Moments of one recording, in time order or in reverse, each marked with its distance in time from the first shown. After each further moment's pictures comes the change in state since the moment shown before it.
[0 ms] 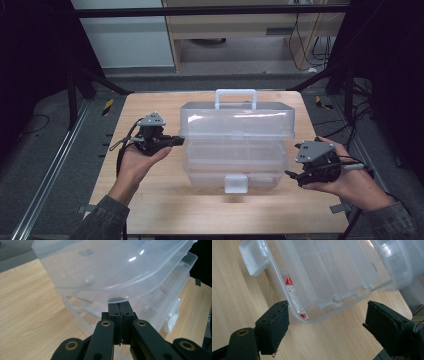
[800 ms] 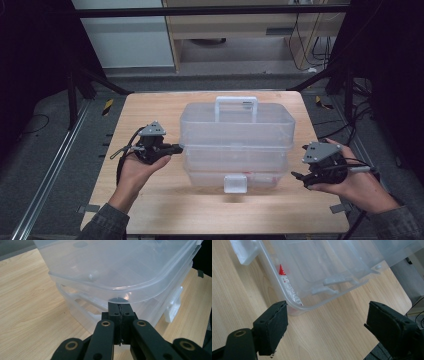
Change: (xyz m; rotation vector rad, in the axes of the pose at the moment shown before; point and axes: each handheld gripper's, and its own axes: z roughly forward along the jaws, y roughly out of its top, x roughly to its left) left arm -0.003 -0.021 0.006 0.012 -0.006 0.019; right arm -0.004 -0.019 0.000 0.021 -0.018 0.046
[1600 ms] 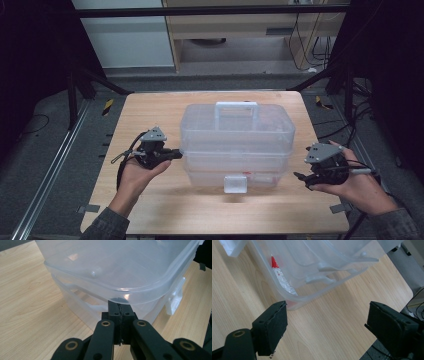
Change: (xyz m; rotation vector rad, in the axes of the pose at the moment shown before) left arm -0.003 -0.013 0.004 0.033 0.004 -0.010; right arm -0.002 -0.015 0.008 0.021 -0.016 0.048
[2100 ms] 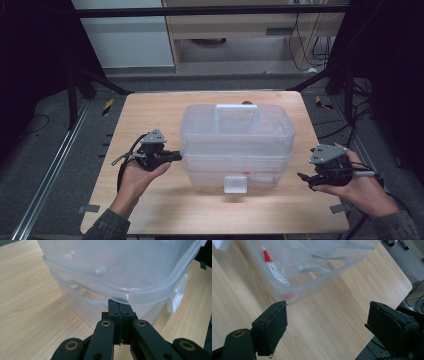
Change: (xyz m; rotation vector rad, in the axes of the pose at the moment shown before) left arm 0.002 -0.008 0.004 0.006 -0.006 -0.005; right arm -0.003 -0.015 0.003 0.008 -0.021 0.041
